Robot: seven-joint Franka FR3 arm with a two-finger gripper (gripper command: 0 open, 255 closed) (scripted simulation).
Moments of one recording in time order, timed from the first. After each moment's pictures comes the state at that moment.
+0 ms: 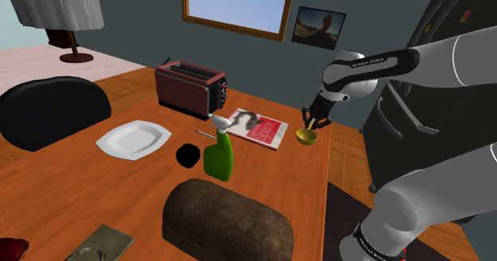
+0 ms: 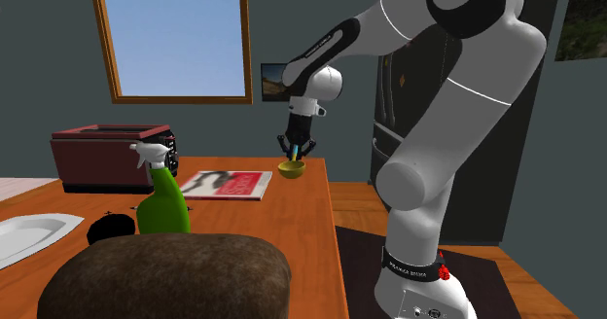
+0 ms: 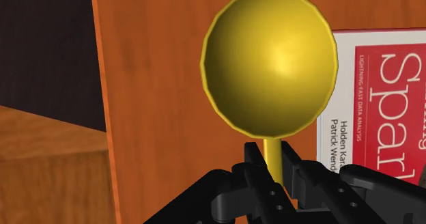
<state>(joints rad) -0.36 -0.43 -0.13 -2.56 0.15 2.18 0.65</state>
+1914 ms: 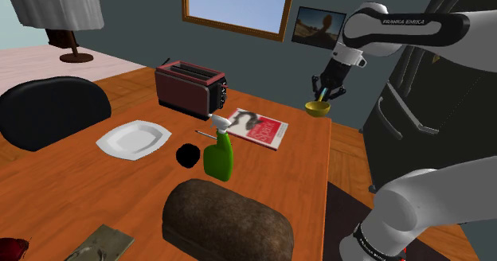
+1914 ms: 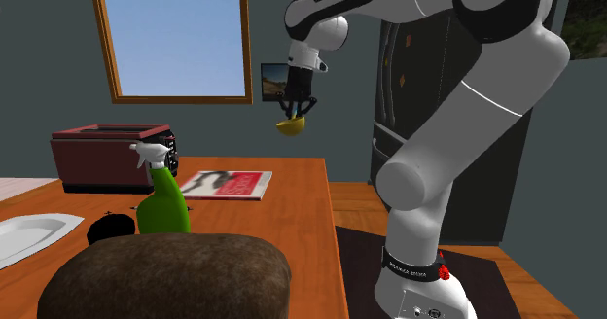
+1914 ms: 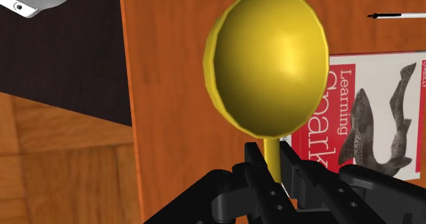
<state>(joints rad) -0.36 -0.55 -0.10 -2.29 0.13 1.80 0.74</state>
